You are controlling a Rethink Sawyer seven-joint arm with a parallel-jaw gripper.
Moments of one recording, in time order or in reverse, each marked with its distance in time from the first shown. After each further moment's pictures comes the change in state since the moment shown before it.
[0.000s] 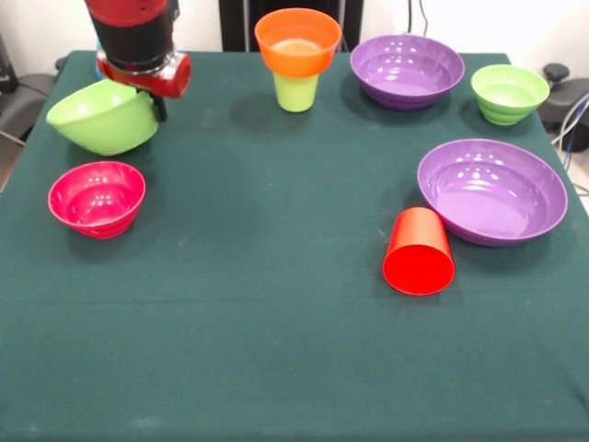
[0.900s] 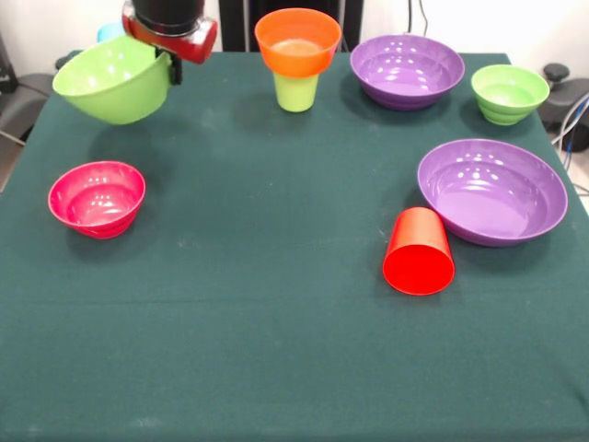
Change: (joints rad) arm 0.228 -0.086 -0.217 0.041 0.084 0.008 0.020
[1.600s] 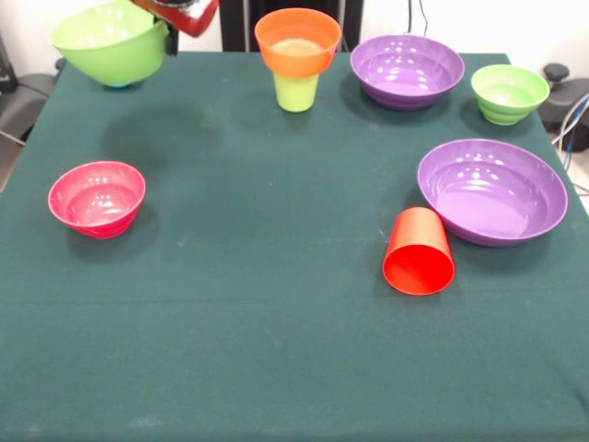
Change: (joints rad) arm 0.093 -0.050 -0.145 0.020 0.096 0.017 0.046
